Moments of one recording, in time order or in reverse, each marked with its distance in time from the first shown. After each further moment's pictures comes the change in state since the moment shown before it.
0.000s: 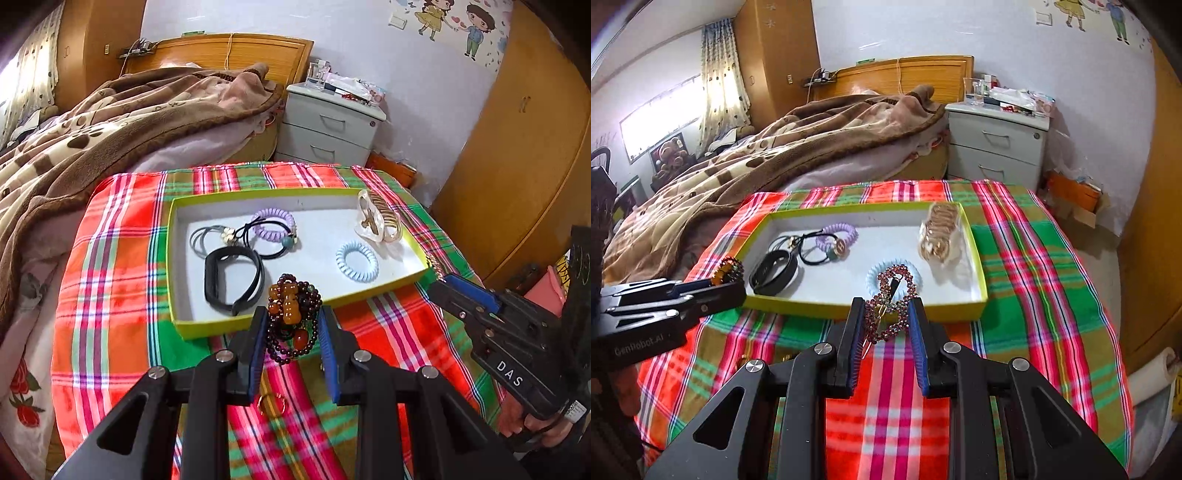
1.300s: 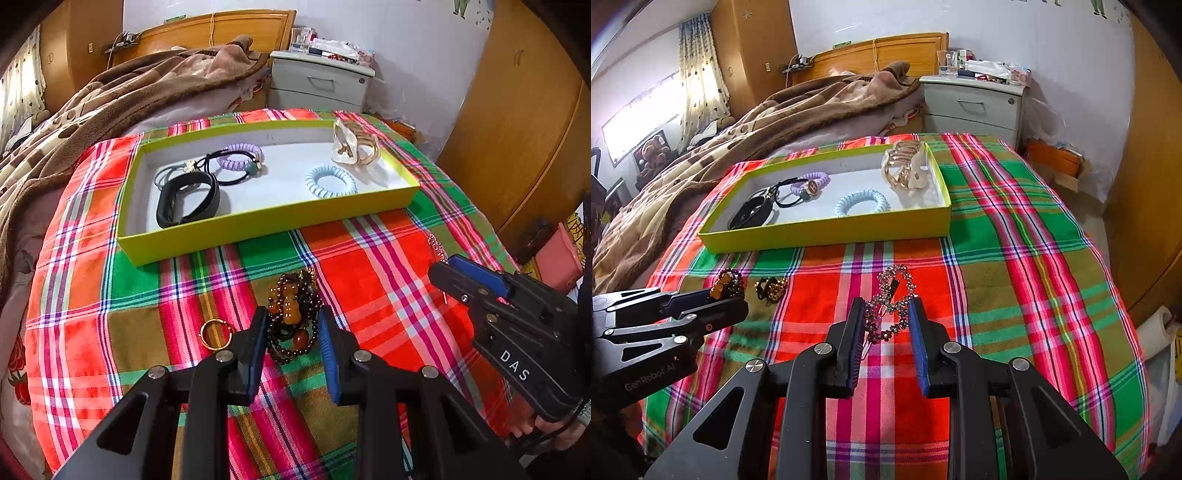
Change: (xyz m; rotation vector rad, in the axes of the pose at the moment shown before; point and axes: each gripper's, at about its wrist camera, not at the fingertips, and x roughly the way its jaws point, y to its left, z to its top) left arm 0.019 -0.044 -0.056 0.070 0.100 0.052; right arm -0.016 -0.019 -0.062 0.069 0.063 -0.053
